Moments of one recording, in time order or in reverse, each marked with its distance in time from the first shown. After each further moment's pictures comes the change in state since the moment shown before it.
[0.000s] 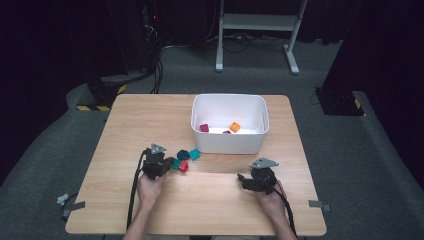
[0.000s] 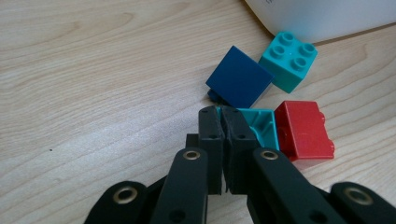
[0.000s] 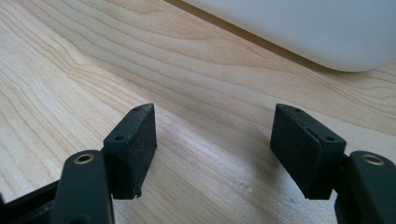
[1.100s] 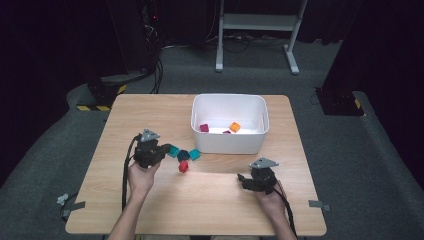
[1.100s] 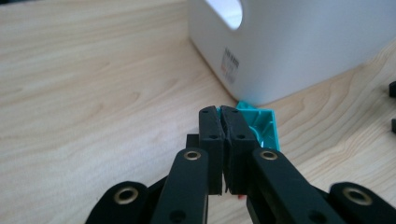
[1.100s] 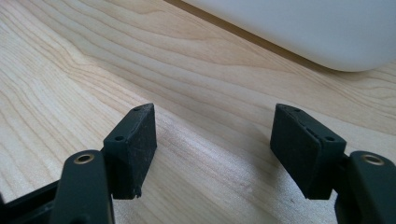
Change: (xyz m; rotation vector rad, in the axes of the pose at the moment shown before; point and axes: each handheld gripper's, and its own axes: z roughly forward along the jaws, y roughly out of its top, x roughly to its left) left arm -0.004 0.055 -0.055 -0.087 -0.053 0.079; right arm 0.000 0.000 0.000 0.000 0.000 -0.001
